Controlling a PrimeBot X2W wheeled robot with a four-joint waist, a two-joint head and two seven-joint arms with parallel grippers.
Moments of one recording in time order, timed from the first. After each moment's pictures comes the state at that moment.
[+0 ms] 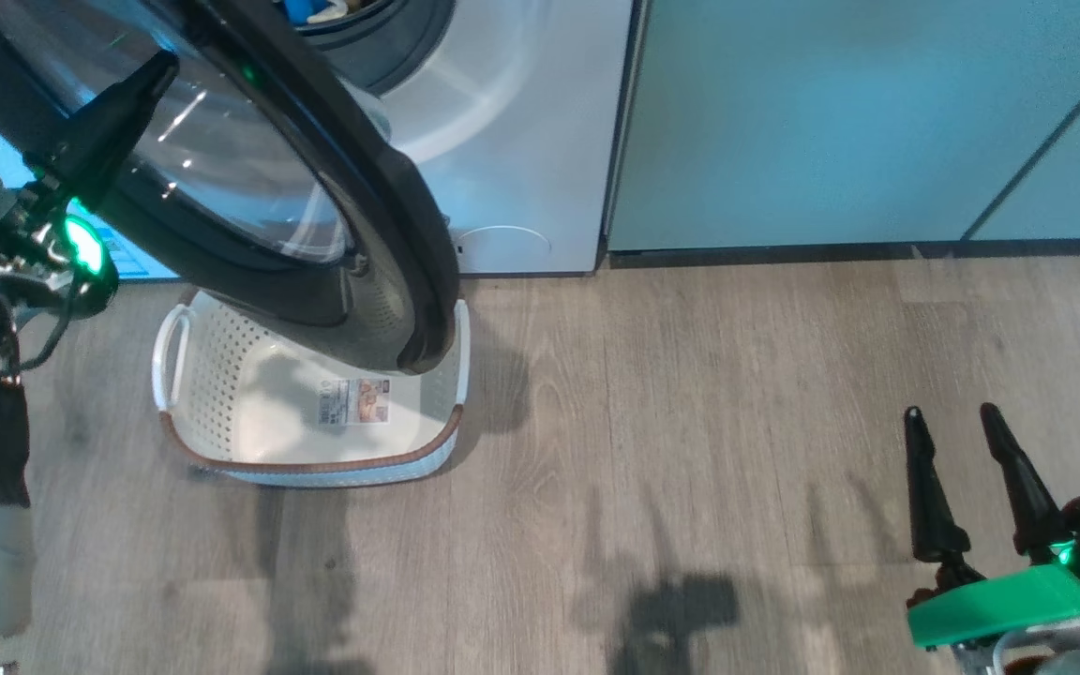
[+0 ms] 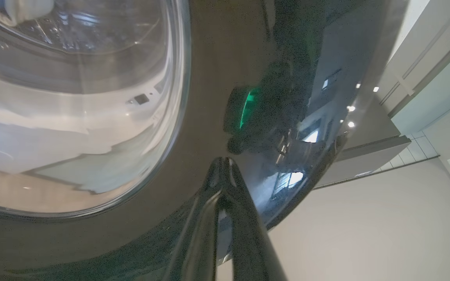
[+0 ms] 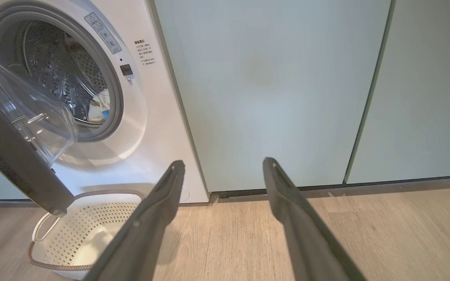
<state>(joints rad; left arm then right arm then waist) -0.64 0.34 0.23 0.29 -1.63 -0.12 0.71 -0.01 -0.05 0.08 0.09 0.22 0.13 -0.25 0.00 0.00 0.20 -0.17</state>
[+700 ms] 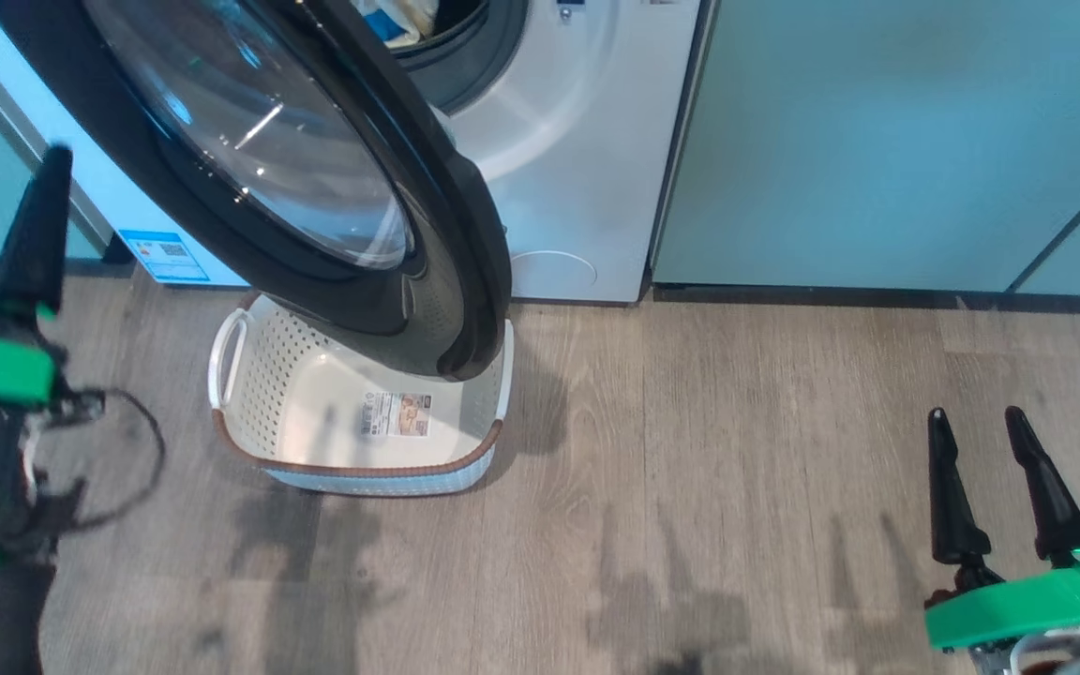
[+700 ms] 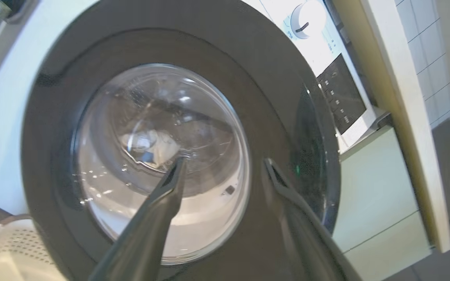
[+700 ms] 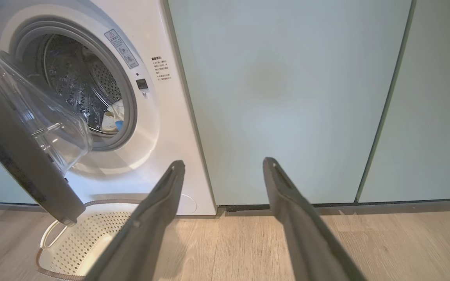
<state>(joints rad) -0.27 0.32 0.25 -0.04 -1.19 -0.12 0.12 0.00 -0.05 0.03 0.08 0.21 0.13 -0.25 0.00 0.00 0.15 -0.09</state>
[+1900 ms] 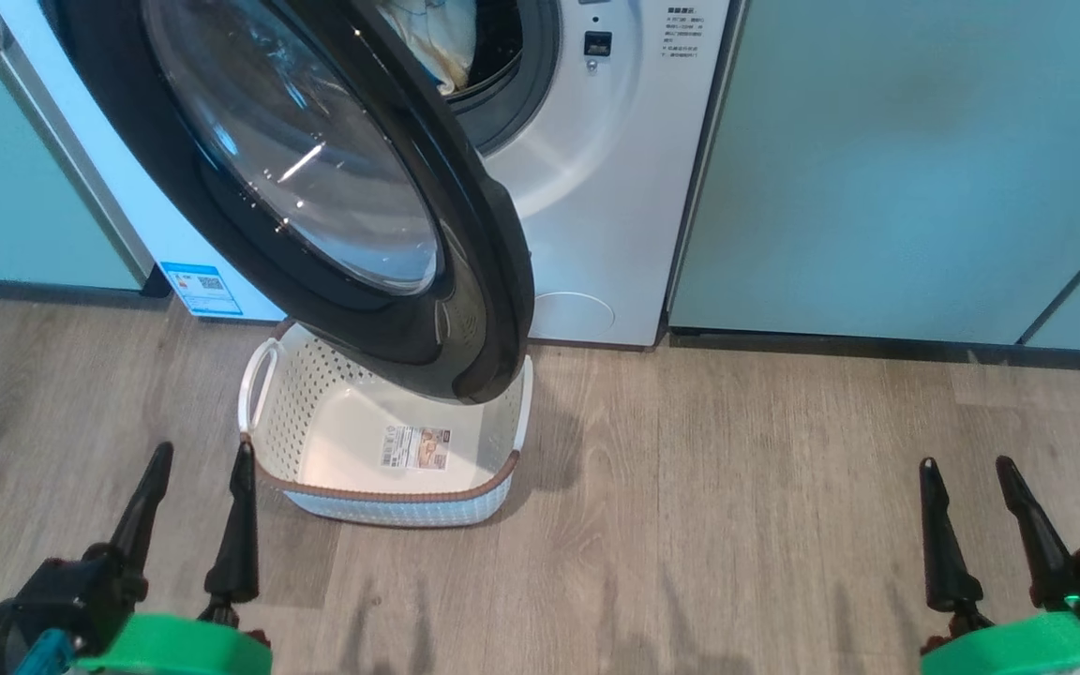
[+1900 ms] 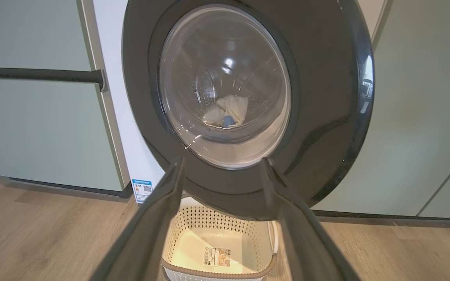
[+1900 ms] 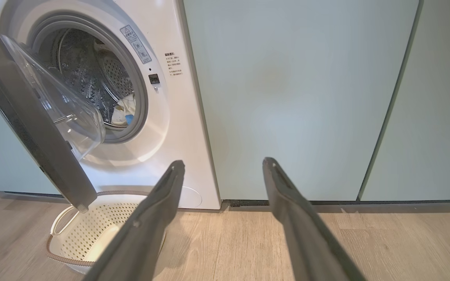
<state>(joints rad) 0.21 0.27 0.00 -0.19 -0.33 0.11 -0.25 0.08 -0.05 0.03 0.07 0.18 0.13 -0.24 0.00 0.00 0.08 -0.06</state>
